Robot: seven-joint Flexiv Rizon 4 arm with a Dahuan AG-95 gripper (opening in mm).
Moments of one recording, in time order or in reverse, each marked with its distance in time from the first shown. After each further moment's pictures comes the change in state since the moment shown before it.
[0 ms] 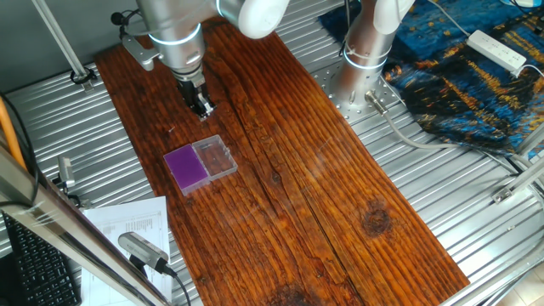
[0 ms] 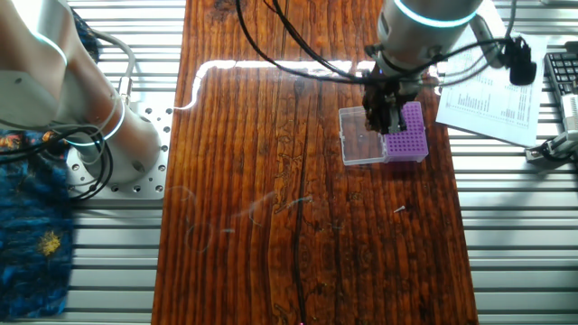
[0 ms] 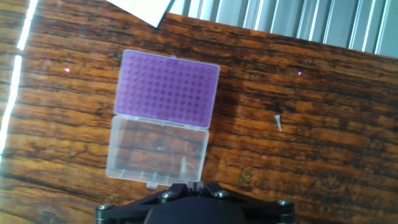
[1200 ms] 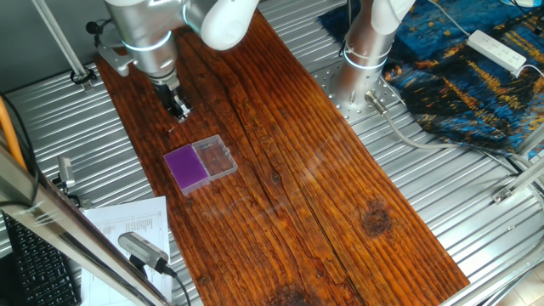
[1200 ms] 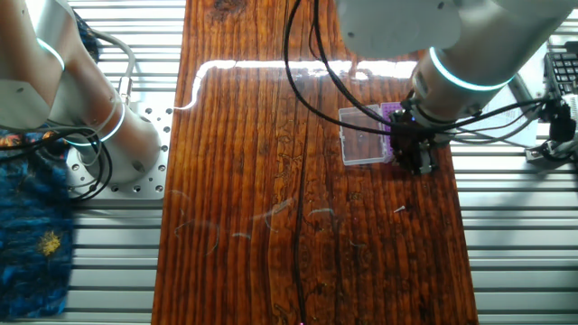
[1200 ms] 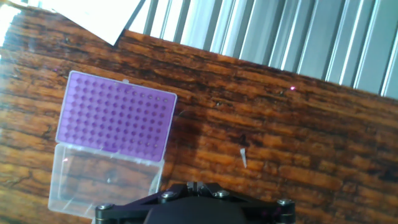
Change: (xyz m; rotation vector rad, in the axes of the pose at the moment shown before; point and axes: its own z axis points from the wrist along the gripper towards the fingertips) arm -0.038 -0.051 0.030 0.004 -0.004 -0.059
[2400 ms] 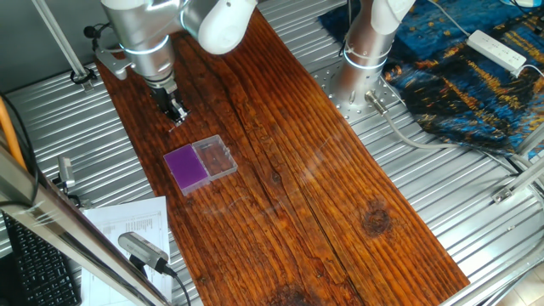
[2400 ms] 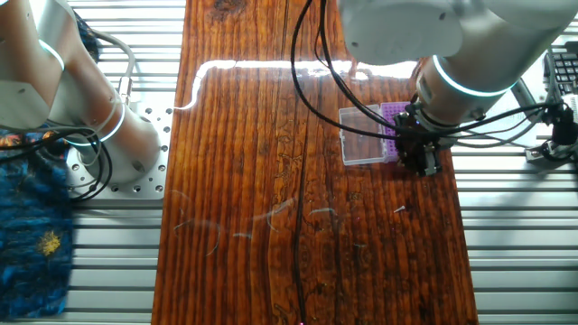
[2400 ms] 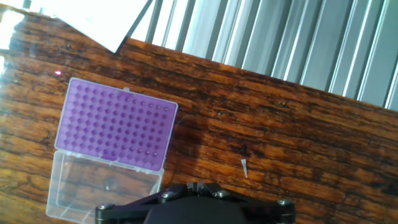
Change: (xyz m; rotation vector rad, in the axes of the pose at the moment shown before) arm -0.005 -0.001 0.004 -0.008 -0.011 -0.024
